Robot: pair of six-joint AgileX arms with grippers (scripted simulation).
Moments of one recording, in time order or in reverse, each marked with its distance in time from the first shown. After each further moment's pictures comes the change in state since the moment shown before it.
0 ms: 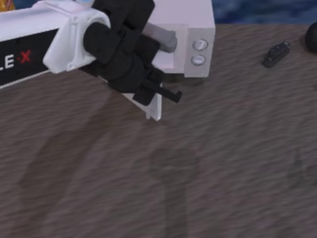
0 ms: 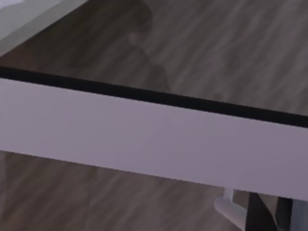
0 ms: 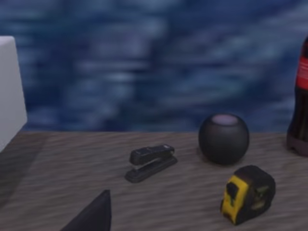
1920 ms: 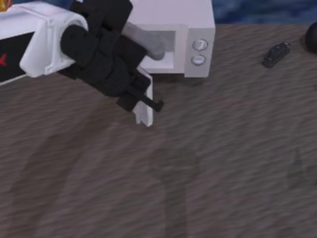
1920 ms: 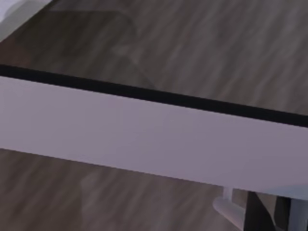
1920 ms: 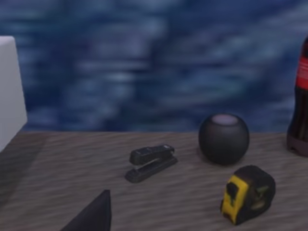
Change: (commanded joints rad) left arm 0.055 -0.065 -0.077 0.001 0.090 0.155; right arm 0.000 0.000 0.000 0.000 0.000 0.000
